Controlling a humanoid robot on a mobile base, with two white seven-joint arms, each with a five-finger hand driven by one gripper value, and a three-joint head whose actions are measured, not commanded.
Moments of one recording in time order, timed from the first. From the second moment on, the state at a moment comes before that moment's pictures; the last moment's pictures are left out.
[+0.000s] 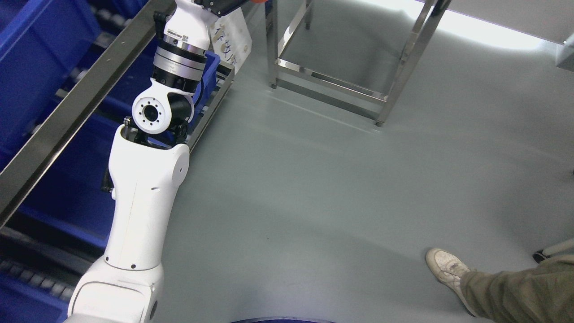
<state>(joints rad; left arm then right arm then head) -0.65 0.00 -0.18 -1.61 0.15 -0.22 -0.17 0.00 0.00 0.00 0.00 0.00 0.05 0.04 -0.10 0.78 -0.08</state>
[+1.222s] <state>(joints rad) -0.65 0.00 -0.26 -1.62 0.15 -0.15 -0.16 0.00 0.00 0.00 0.00 0.00 0.04 0.03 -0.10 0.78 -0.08</state>
